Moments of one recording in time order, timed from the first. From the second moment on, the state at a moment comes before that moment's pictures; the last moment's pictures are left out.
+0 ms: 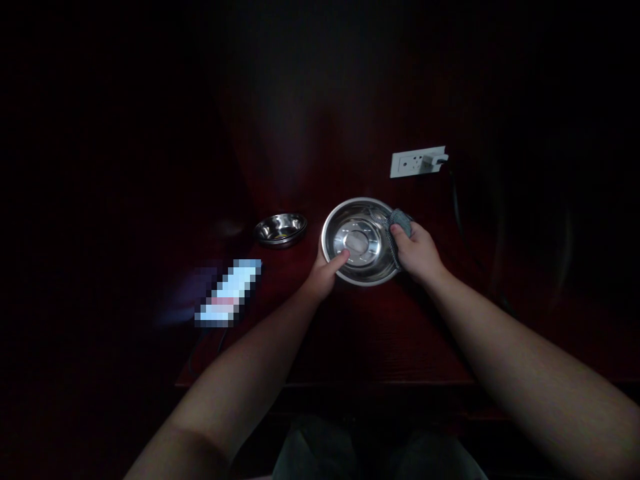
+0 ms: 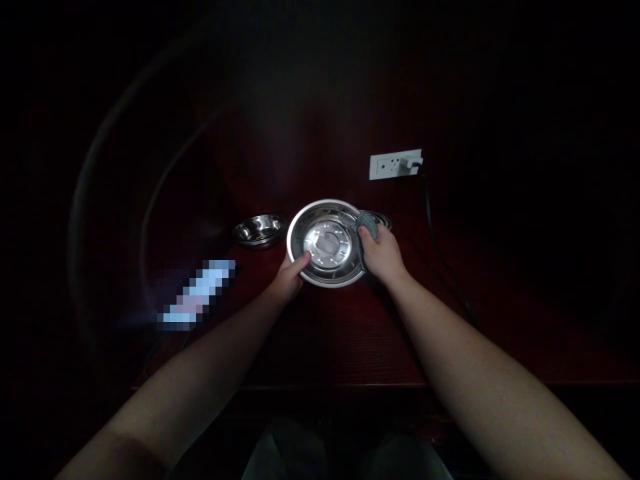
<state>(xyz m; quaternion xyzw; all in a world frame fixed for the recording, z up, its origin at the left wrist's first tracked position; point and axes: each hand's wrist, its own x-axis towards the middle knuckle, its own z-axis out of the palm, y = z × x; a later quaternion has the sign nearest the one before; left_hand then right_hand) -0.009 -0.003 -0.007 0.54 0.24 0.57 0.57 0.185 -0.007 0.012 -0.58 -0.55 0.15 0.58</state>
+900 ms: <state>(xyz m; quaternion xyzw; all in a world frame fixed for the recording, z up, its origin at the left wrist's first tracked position) -0.022 -0.010 0.007 0.61 0.25 0.51 0.55 0.194 -0.013 0.026 -0.57 -0.58 0.14 0.56</state>
